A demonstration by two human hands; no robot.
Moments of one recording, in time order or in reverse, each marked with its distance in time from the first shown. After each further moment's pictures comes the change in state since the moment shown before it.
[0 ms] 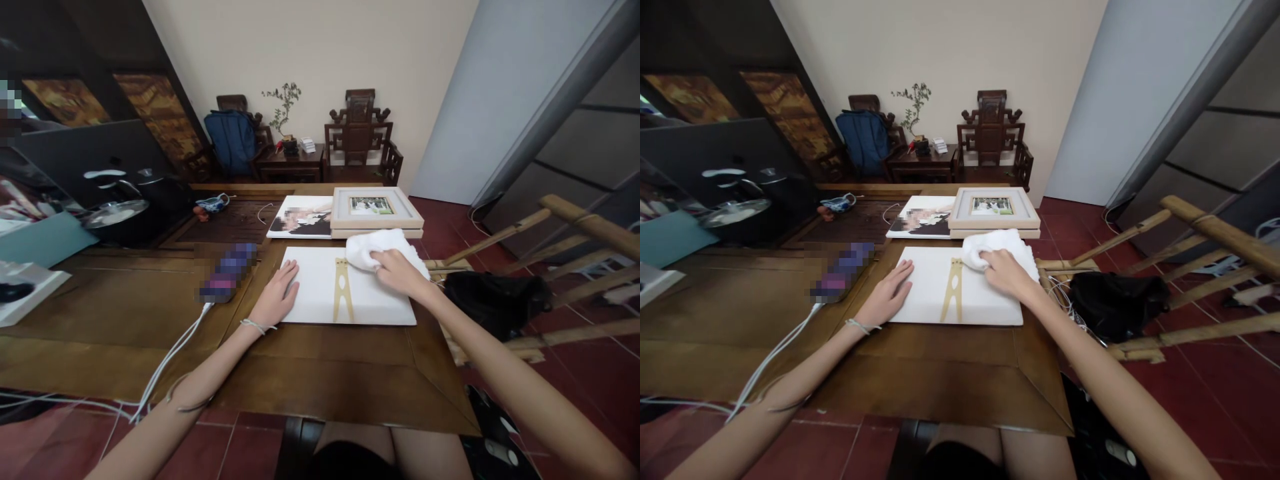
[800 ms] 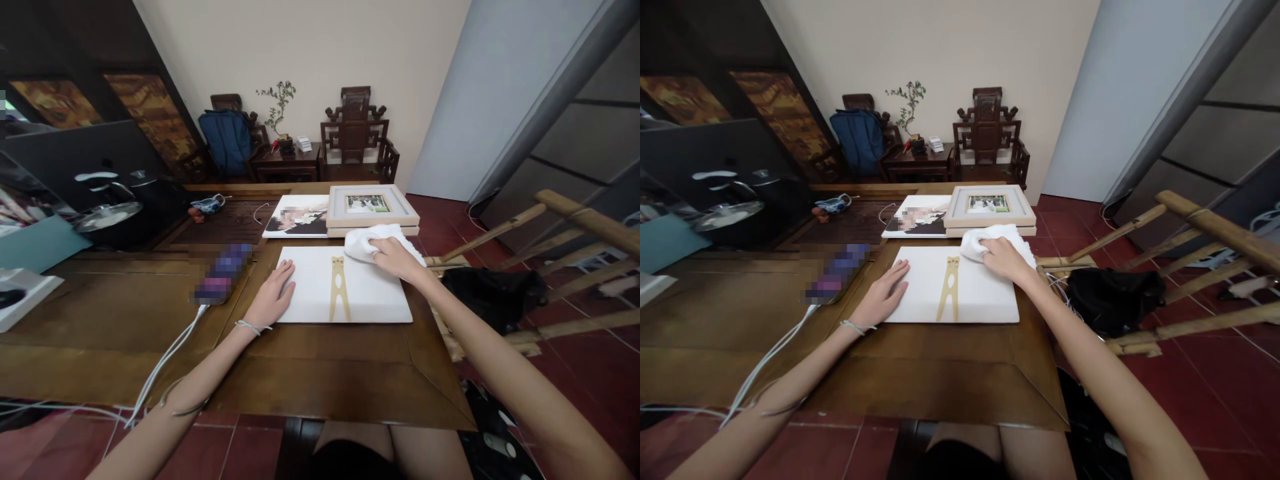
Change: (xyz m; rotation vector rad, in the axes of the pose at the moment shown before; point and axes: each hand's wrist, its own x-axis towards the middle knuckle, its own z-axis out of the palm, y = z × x) left_hand 0.000 0.000 -0.002 0.000 0.005 0.005; right_hand 0.014 0.013 -0.008 0.034 0.031 0.045
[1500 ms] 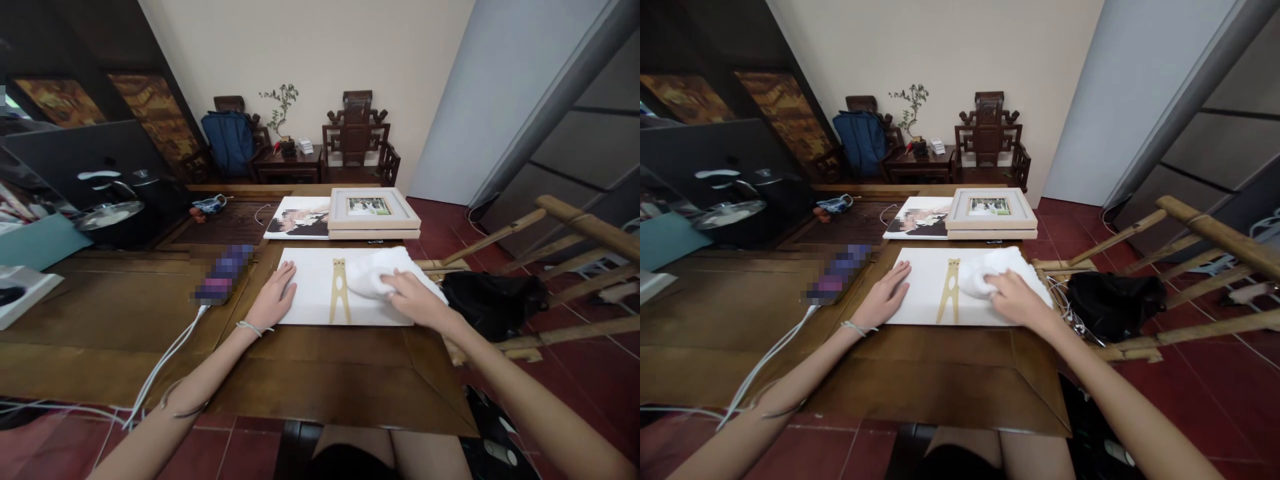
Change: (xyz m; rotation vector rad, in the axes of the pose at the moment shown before) left_hand 0.001 0.001 0.001 0.011 -0.005 -0.008; right_hand -0.067 -0.023 0.000 -0.005 -0.093 -0.024
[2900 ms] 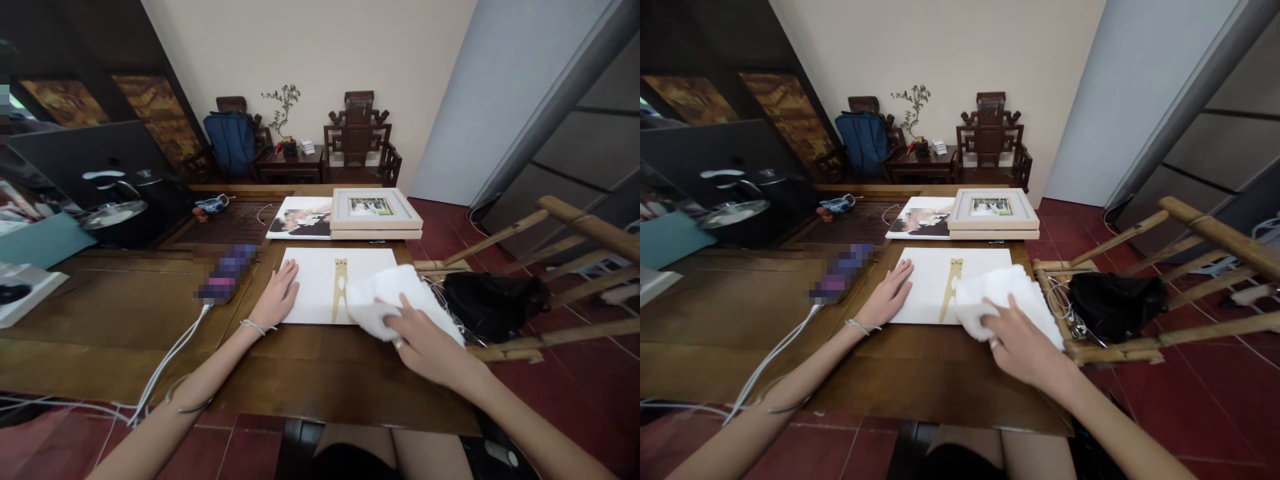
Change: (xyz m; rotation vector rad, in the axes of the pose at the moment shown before) left_hand 0.000 -0.002 0.002 0.018 -0.062 -0.038; right_hand -0.053 -0.034 0.012 -0.029 -0.065 -0.111
